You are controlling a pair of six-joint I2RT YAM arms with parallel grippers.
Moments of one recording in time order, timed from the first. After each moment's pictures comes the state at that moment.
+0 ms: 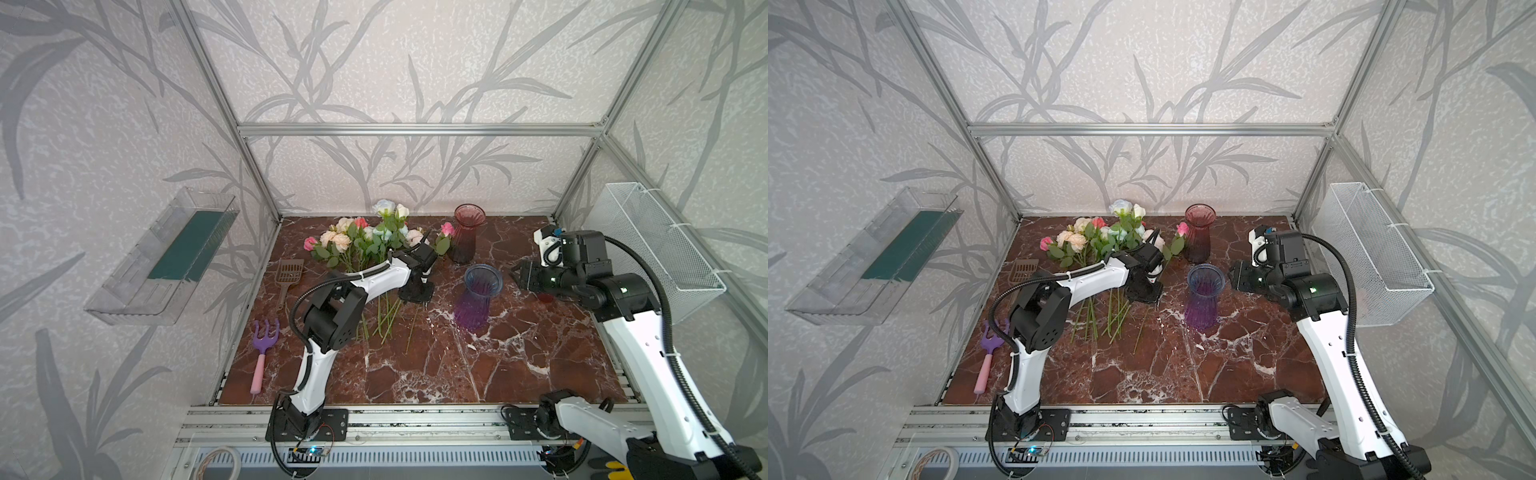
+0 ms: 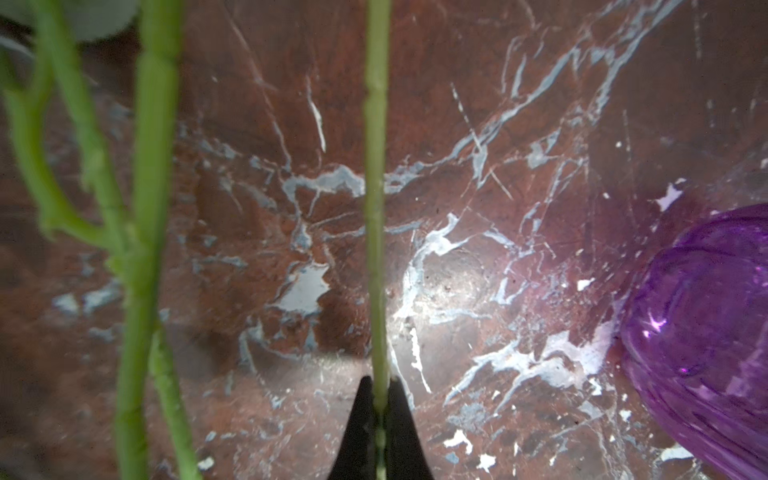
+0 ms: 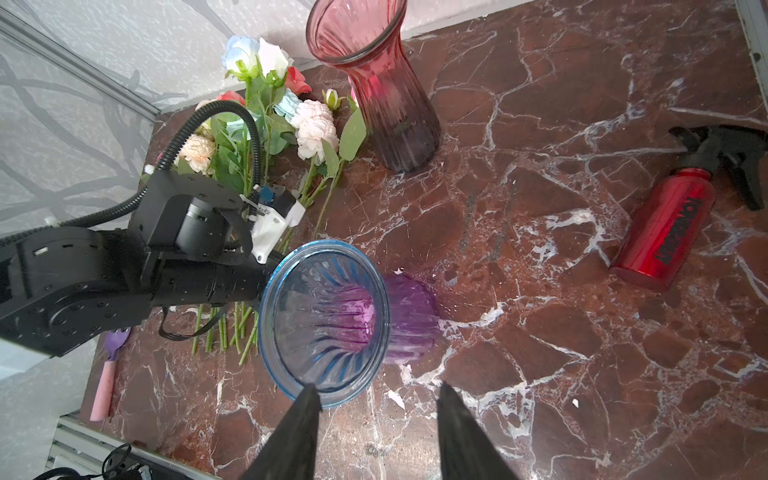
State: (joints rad) left arm -0.67 2.09 1.58 -0.76 0.10 -0.38; right arm 0.19 1.07 1.33 -1.05 -0.19 0.35
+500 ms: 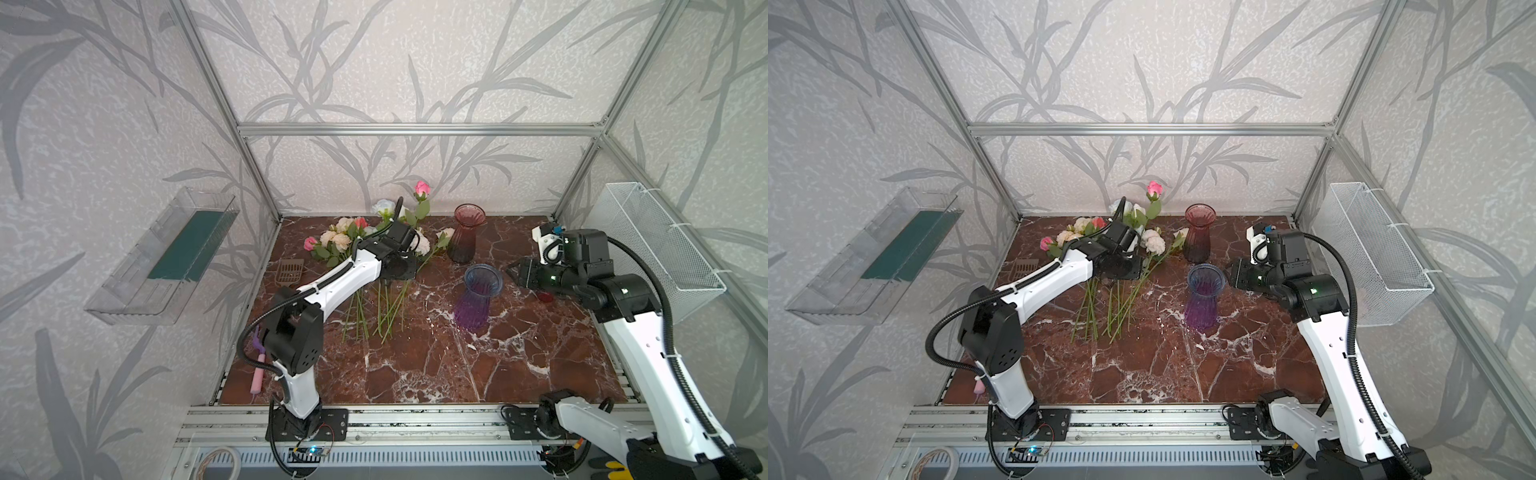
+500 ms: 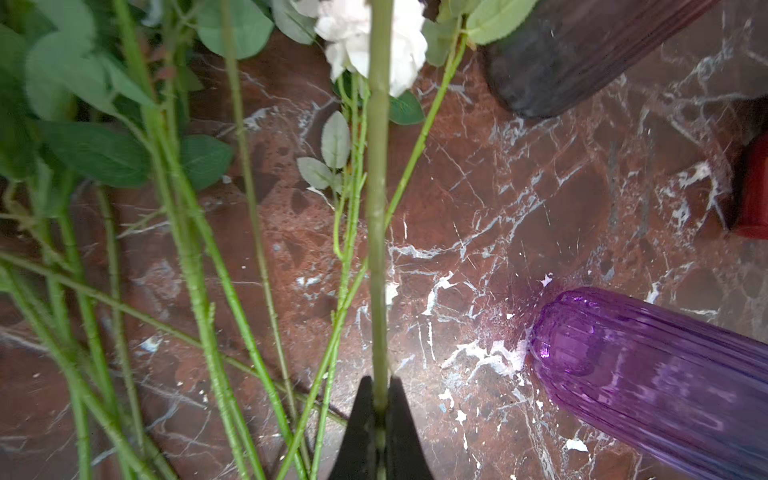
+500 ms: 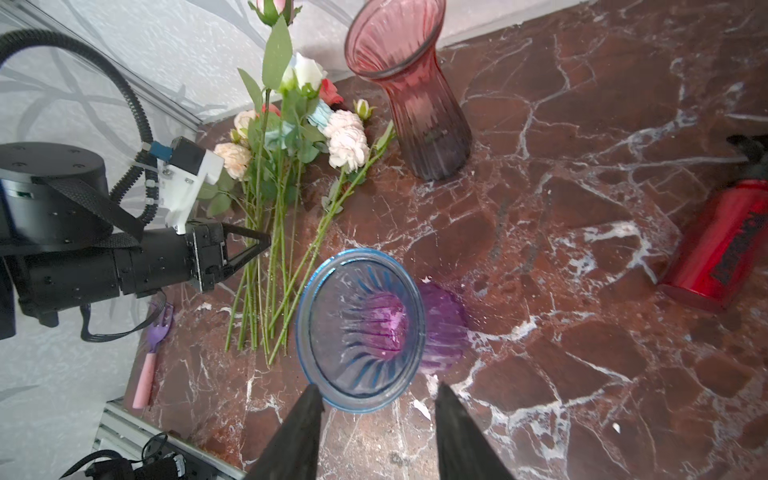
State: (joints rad) left arm -0.56 1.78 1.49 -0.72 0.01 -0.45; right arm 0.20 1.06 1.32 -0.98 -0.28 0.37
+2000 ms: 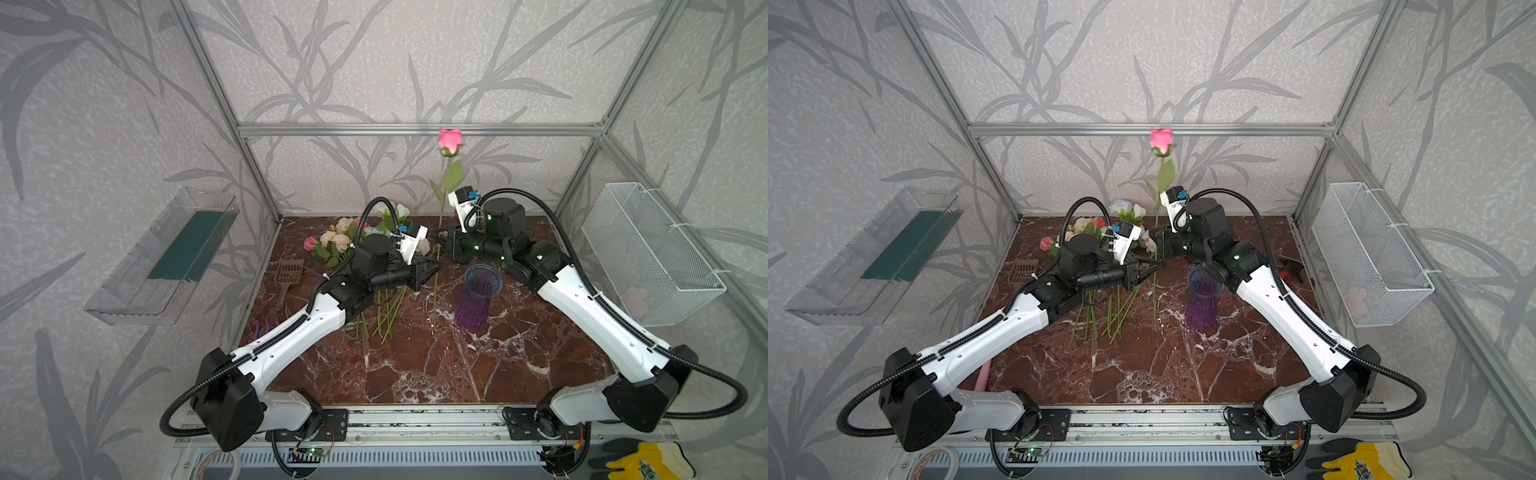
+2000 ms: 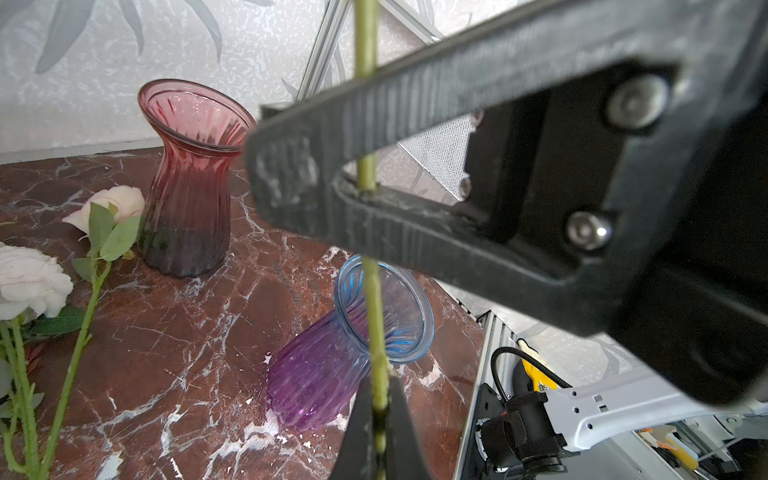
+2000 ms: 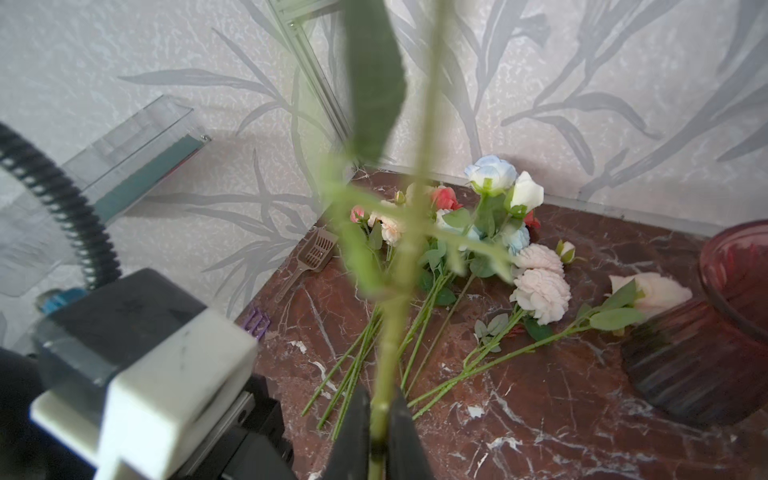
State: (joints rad) left arm -0.67 1.33 1.10 -0.02 0.48 -0.43; right arm 0.62 1.42 1.53 -0.48 -0.21 0.34
